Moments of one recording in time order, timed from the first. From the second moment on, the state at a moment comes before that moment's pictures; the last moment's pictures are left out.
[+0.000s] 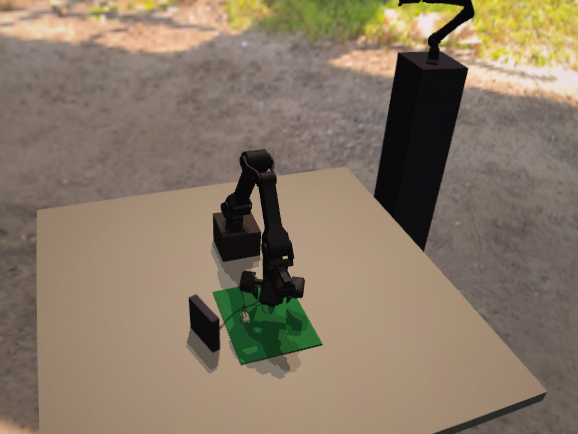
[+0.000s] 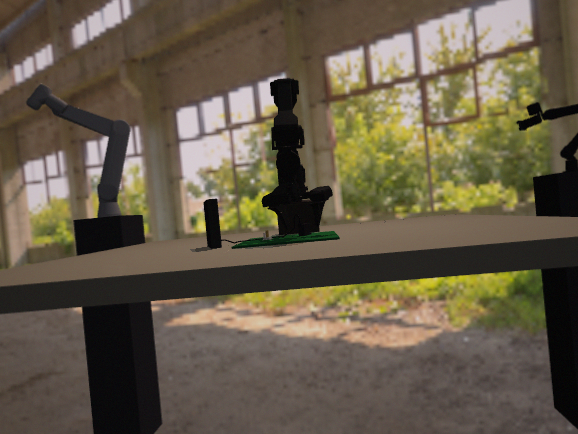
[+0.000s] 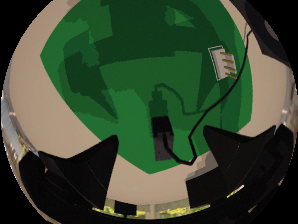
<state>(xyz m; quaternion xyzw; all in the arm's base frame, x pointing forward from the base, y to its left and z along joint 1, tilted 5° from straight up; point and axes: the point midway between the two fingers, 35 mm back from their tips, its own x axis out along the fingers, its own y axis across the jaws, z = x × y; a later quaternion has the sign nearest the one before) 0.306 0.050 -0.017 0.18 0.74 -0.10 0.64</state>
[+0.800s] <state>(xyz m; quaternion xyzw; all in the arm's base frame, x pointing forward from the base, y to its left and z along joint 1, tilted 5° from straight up) 0.305 0.050 -0.018 0.18 0.74 -0.11 0.64</state>
